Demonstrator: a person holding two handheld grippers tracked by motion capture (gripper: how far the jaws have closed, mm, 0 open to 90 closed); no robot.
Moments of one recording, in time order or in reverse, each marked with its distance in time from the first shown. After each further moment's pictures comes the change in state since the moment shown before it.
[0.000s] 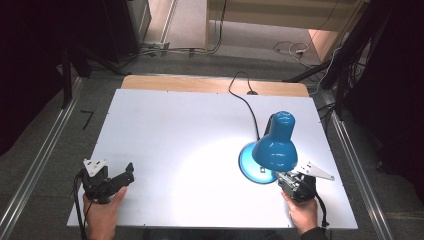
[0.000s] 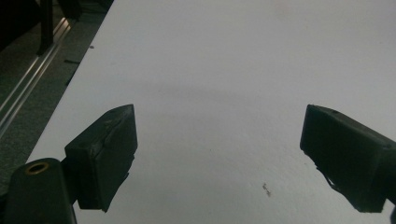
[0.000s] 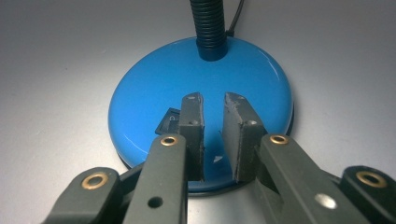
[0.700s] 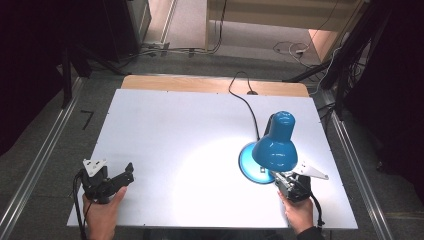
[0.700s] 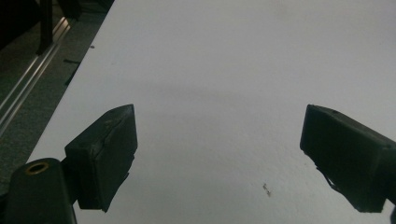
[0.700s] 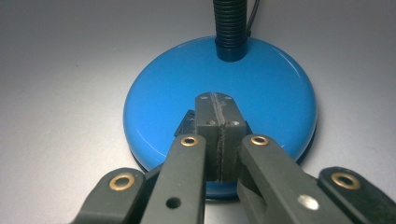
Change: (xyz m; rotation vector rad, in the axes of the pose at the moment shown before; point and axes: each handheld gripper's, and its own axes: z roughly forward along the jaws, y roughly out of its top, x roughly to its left) left arm 0.001 0.000 0.000 0.001 -0.002 -0.001; right arm 0.011 0.001 0.005 0.007 0.014 -0.030
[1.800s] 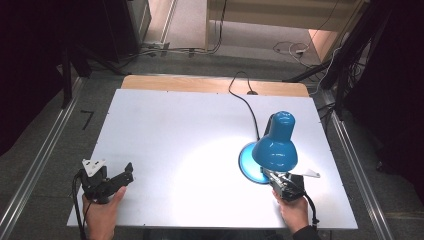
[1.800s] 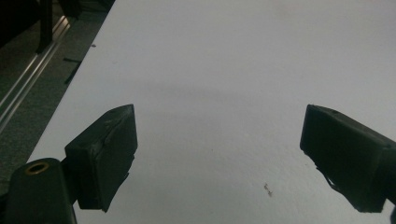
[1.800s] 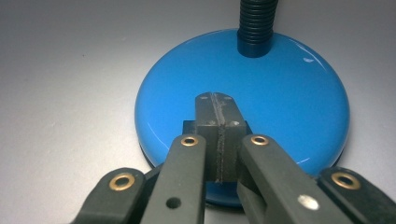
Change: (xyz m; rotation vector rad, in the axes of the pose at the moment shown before) left arm 0.001 0.000 0.000 -0.001 -0.001 -0.011; right arm 0.009 0.000 0.011 0.024 0.013 -0.039
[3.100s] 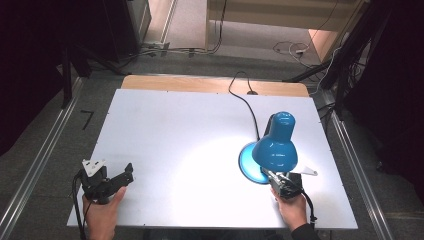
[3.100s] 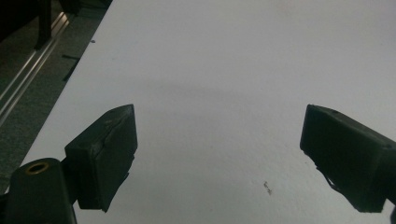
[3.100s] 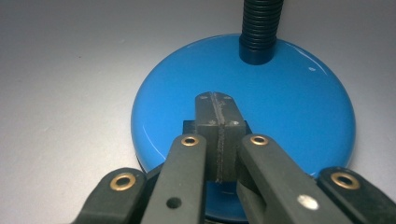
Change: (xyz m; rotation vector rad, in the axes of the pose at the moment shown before) left arm 0.001 -0.001 0.000 0.006 -0.003 -0.011; right arm -0.001 0.002 0.007 -0.009 -0.001 -0.031
